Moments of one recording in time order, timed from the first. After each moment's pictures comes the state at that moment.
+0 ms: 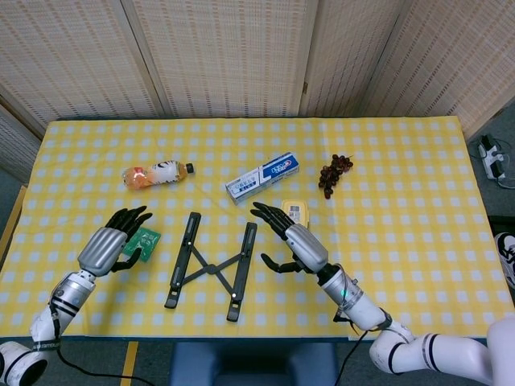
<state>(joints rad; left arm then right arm) -0.53 -1.28 -0.06 -1.40 1.52 1.09 -0.16 0.68 -1.54 0.13 -1.54 -1.61 1.16 0.49</state>
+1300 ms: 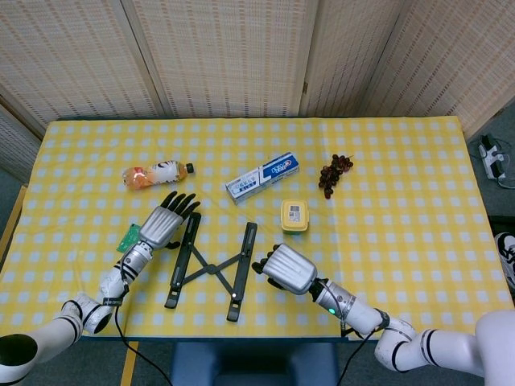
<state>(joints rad) -0.76 -1.75 -0.07 -0.78 1.53 0.95 -0.08 0.73 -1.58 0.03 -1.42 -1.73 1.05 -0.19</state>
